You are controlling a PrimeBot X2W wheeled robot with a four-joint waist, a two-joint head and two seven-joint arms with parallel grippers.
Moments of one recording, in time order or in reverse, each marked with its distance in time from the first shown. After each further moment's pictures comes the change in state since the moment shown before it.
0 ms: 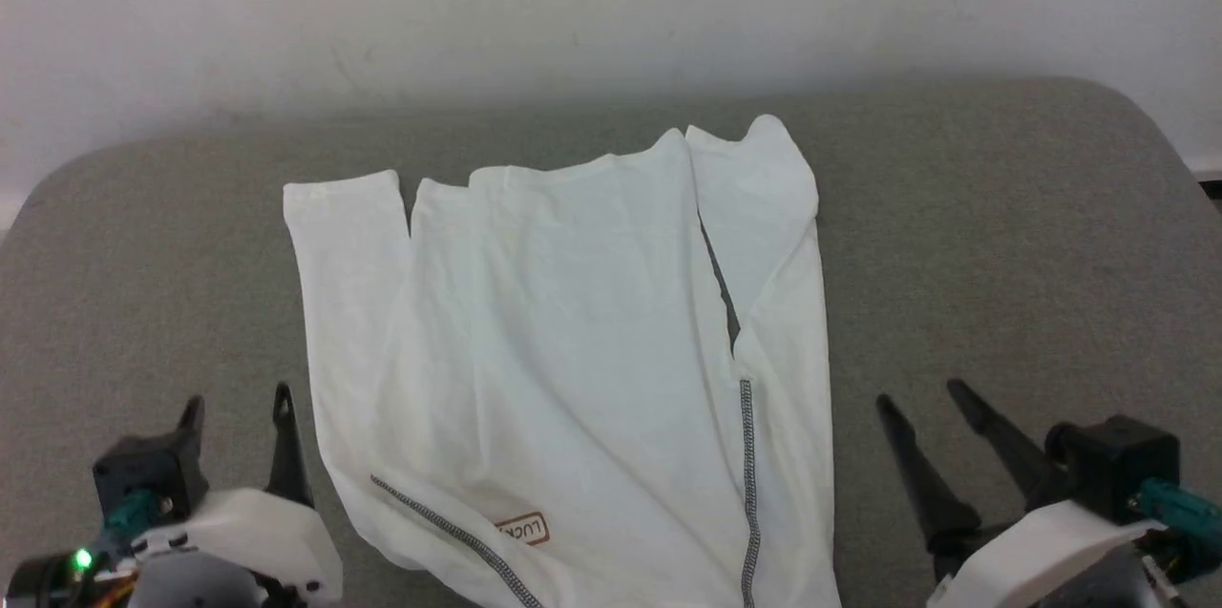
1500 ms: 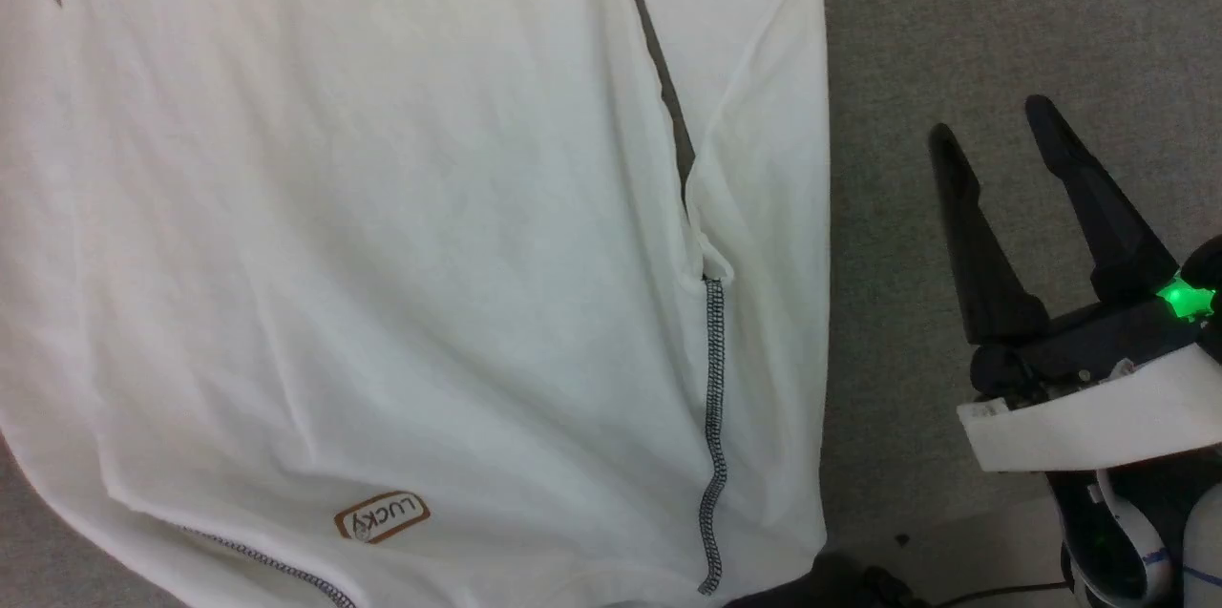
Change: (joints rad) left arm -1.021 0.305 0.067 0.647 -0.347 -0.538 0.774; right arm -0.362 0.000 -0.005 -0.111 0.013 0.000 -0.115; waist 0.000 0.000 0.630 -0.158
